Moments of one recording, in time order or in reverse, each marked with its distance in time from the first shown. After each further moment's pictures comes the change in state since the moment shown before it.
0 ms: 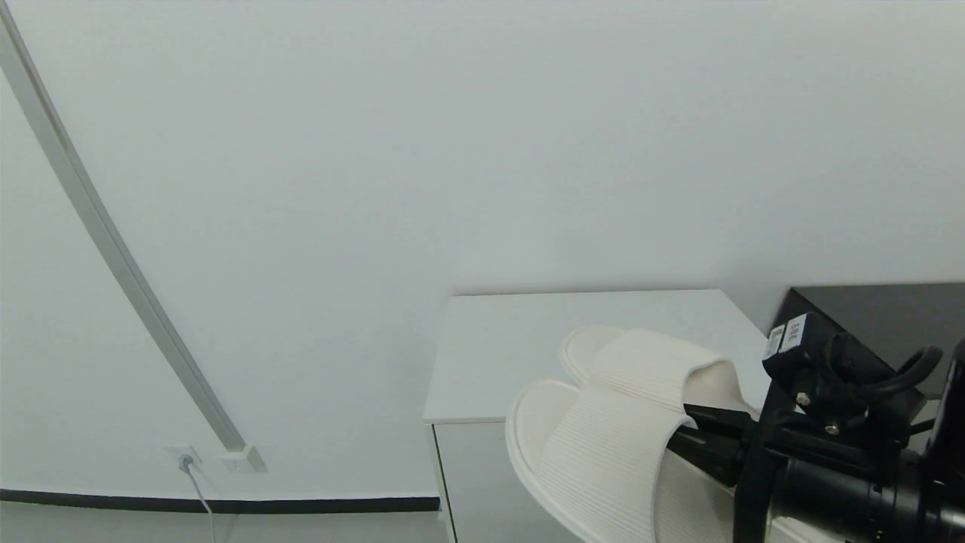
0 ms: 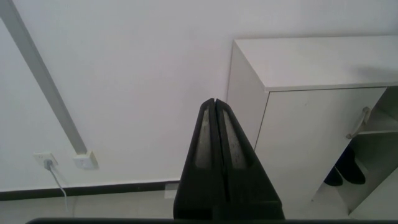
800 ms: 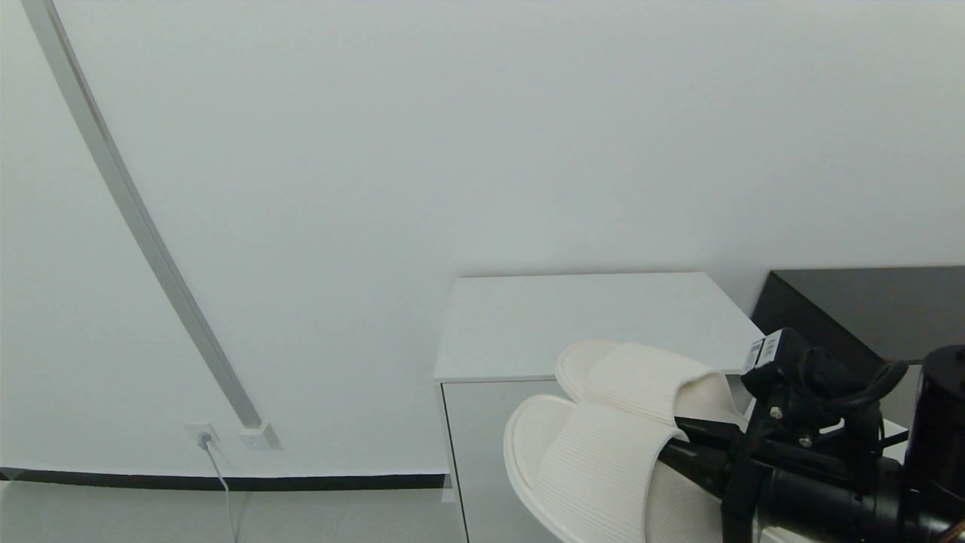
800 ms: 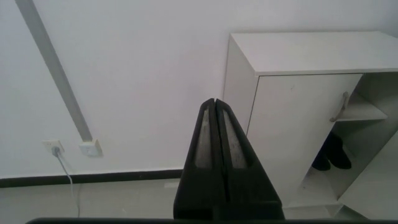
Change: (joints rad) left arm 0.000 0.000 0.000 -0.001 0.000 -0.006; right arm 0.002 0.028 0.013 0.000 -0.002 0.001
